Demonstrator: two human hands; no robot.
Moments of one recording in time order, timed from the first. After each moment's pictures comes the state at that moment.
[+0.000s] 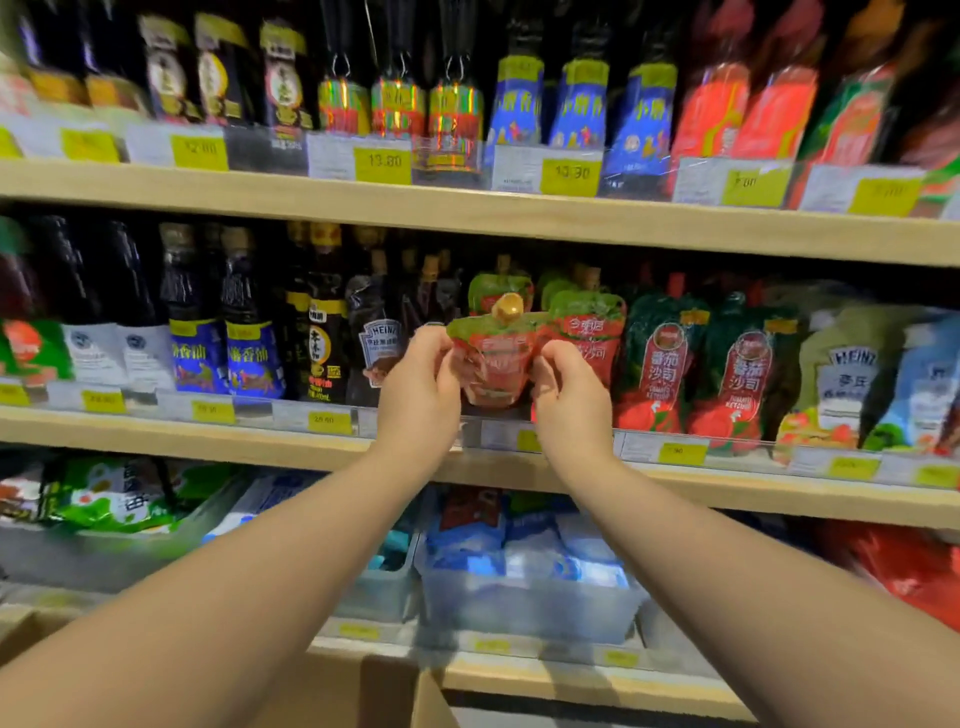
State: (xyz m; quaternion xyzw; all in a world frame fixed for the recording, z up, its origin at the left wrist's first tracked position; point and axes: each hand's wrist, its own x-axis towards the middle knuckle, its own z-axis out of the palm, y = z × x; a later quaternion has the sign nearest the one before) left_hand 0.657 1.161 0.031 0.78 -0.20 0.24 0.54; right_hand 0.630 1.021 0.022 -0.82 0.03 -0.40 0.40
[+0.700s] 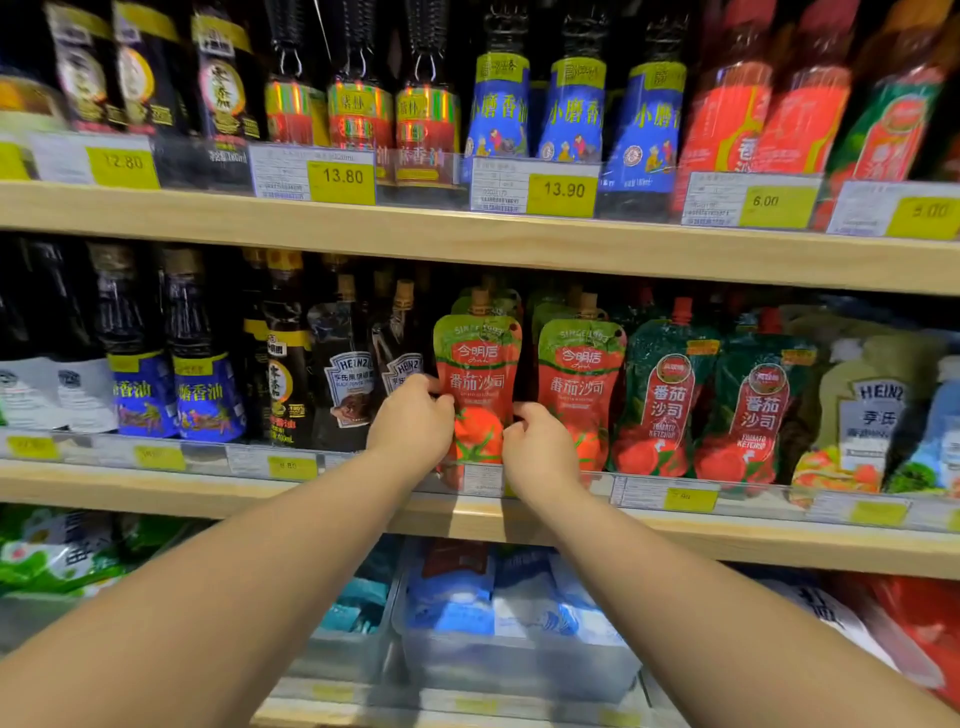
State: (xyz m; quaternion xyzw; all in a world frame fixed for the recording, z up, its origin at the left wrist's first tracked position) left_hand 0.742 1.130 0.029 0.89 -0.10 0.10 0.43; right_hand 0.692 1.009 0.009 -0.88 0.17 -0.21 0.40
